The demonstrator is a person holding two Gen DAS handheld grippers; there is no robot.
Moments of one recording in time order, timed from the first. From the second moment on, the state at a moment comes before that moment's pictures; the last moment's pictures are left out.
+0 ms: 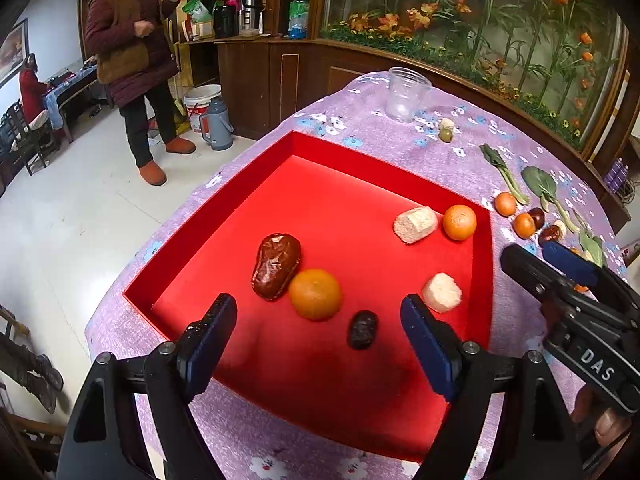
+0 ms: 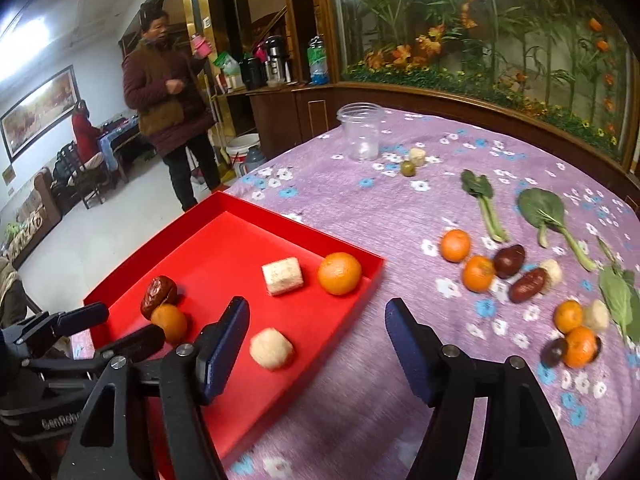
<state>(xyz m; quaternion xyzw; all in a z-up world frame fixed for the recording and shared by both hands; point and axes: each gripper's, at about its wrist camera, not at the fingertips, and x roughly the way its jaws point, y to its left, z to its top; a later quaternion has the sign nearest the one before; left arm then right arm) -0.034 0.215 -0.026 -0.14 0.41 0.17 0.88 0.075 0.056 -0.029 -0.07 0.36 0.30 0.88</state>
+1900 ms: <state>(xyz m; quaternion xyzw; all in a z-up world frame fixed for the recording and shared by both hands) 0.166 0.036 -0.063 -0.04 0.44 0.01 0.90 0.171 -0.116 -0.063 -0.15 0.41 0.19 0.88</state>
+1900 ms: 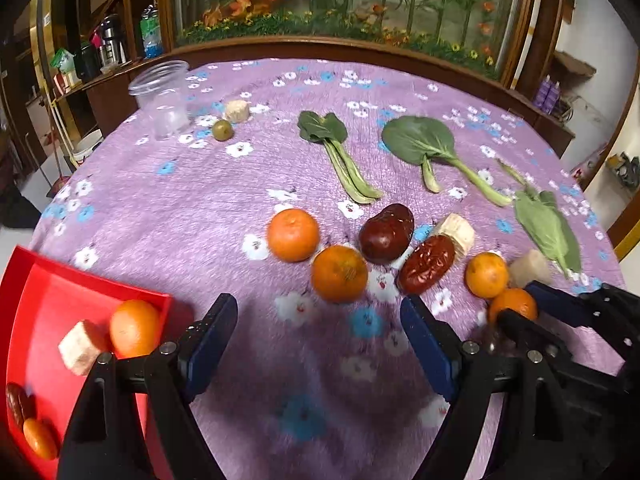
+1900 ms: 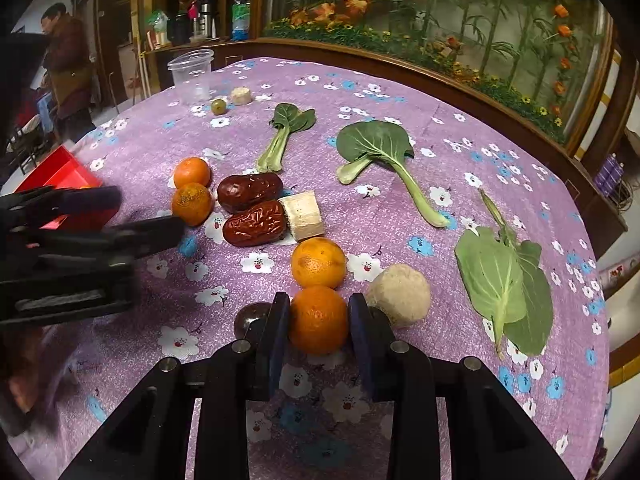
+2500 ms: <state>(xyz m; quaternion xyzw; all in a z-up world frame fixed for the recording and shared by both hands) 0.162 0.027 -0.064 -0.04 0.45 -0.01 0.89 0.158 -0.124 -0.058 -0.12 0.42 0.19 0.88</state>
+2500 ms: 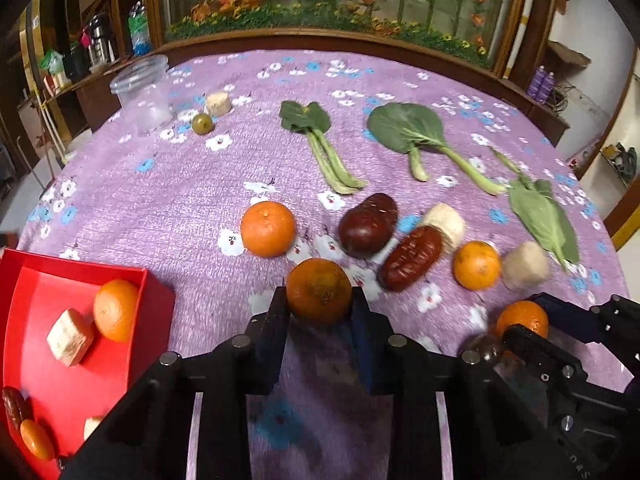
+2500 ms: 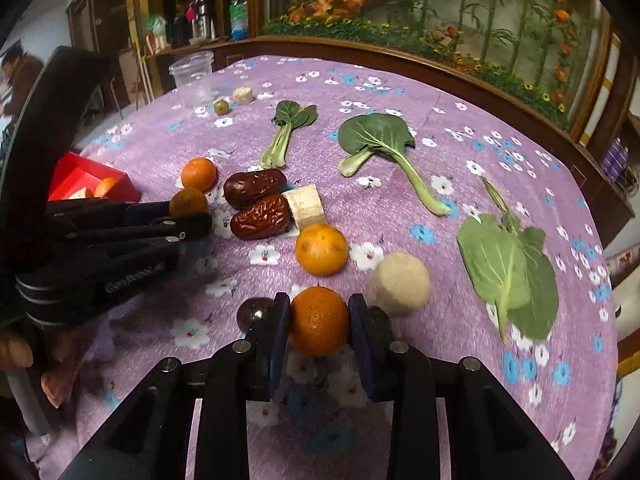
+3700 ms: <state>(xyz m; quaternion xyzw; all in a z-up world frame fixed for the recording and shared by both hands) 0.019 0.022 -0.044 -0.05 0.41 -0.10 0.90 0.046 -0.154 -0.045 -0.03 0.39 0.19 0.90</state>
